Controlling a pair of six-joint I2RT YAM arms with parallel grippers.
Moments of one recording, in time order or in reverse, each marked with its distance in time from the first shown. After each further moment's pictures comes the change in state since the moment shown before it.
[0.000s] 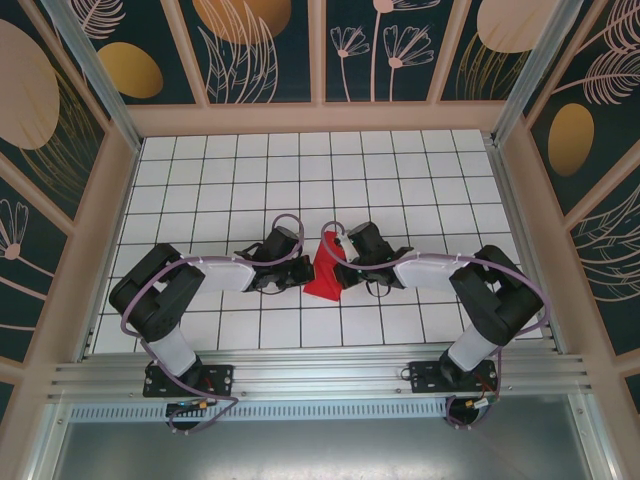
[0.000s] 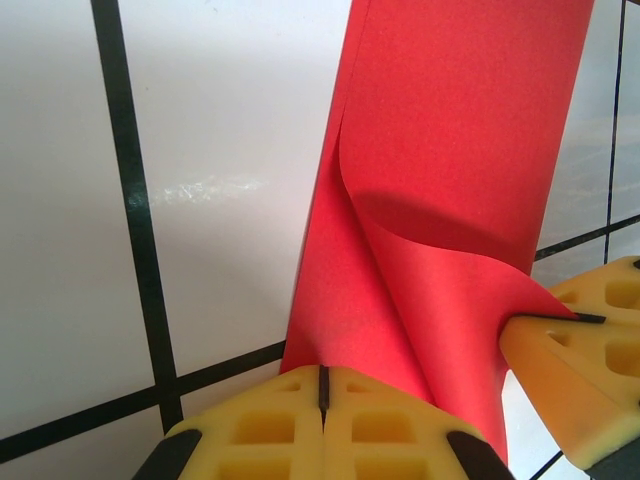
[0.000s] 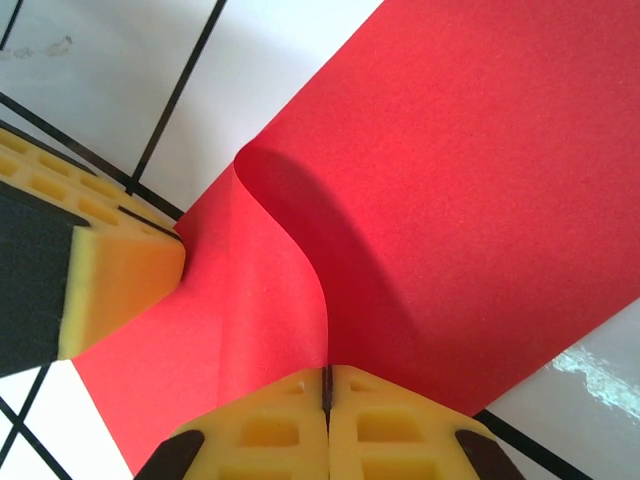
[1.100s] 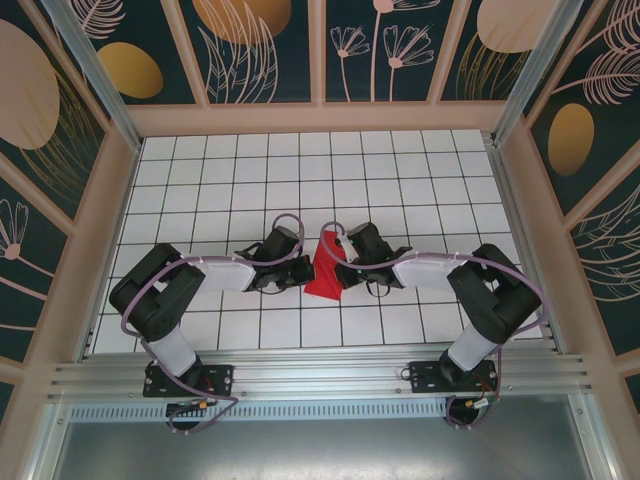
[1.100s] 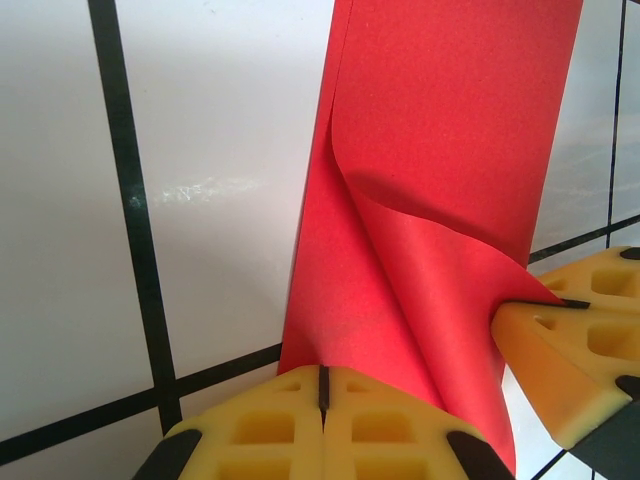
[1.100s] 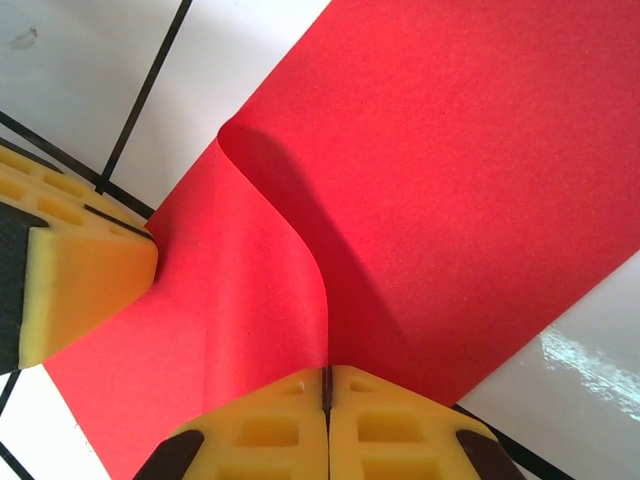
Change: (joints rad) left arm 0.000 0.001 0.005 -0.005 0.000 0.004; right arm 0.000 0.016 0.002 -0.004 0.024 0.000
